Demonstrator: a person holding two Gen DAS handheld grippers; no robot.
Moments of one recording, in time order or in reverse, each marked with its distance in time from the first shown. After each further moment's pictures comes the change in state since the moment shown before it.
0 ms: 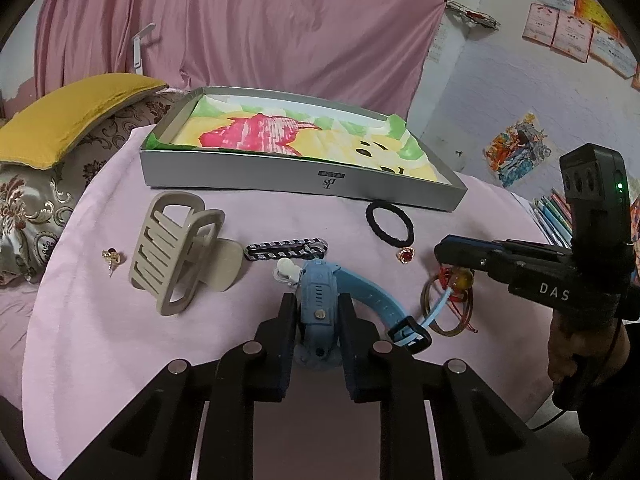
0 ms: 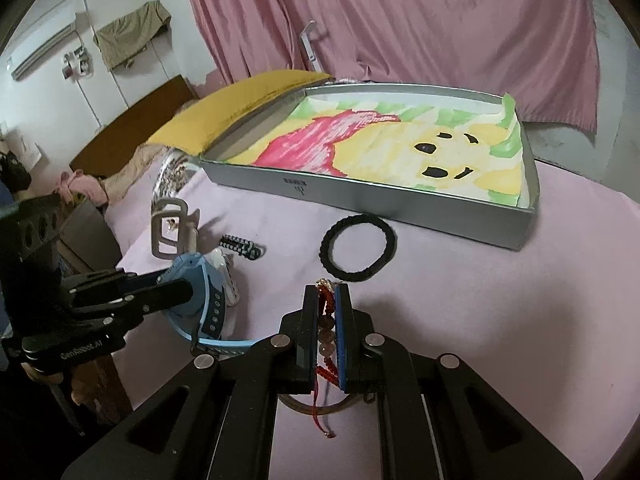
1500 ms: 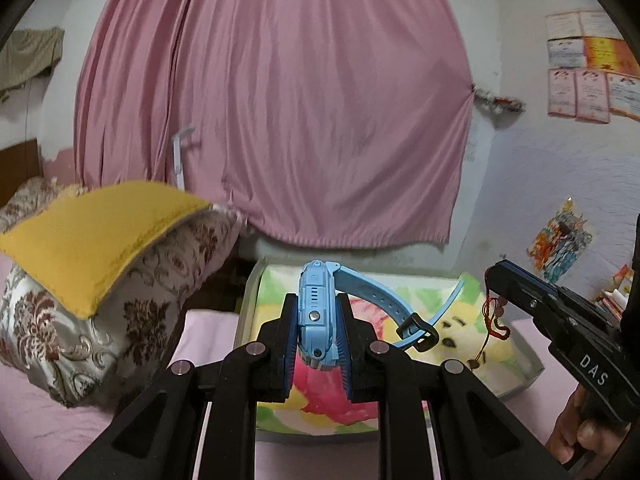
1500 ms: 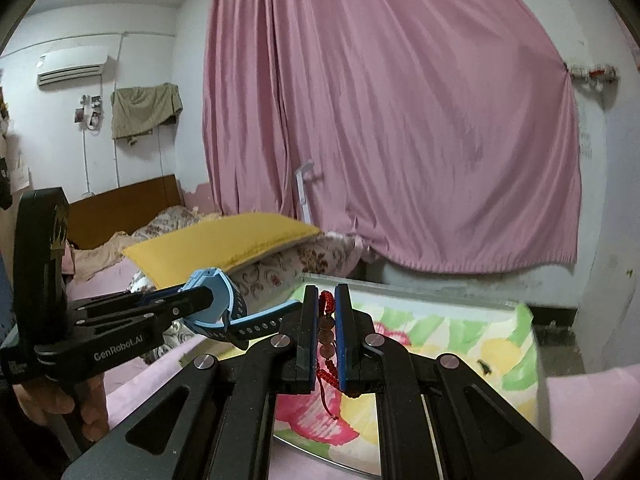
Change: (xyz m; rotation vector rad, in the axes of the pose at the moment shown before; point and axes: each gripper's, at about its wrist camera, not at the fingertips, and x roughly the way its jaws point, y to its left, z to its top) left arm 0.003 0.056 0.140 0.001 -0.384 0.154; right arm 0.014 0.059 0.115 -0.124 -0.481 -0.138
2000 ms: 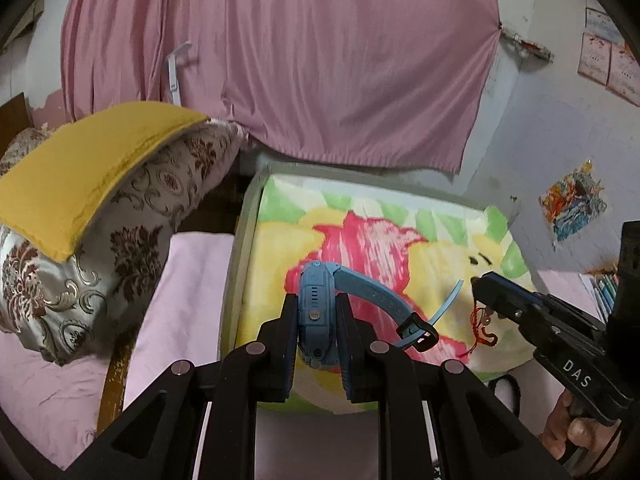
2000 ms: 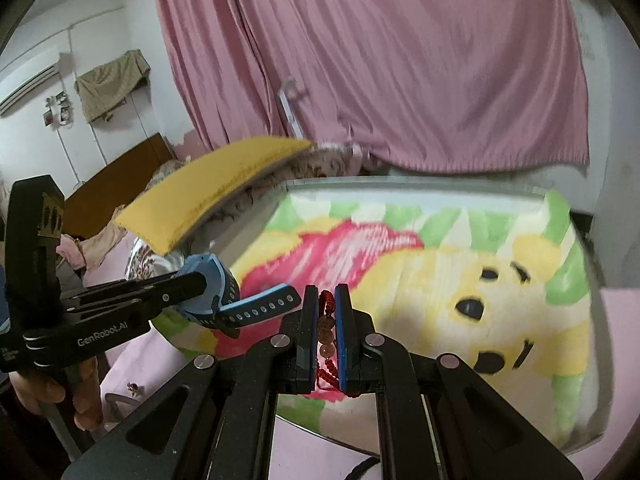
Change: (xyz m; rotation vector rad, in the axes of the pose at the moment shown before) left arm 0.057 0.016 -0.016 -0.032 0.318 -0.003; right arm 0.073 -0.040 -0.046 0.177 0.330 0.039
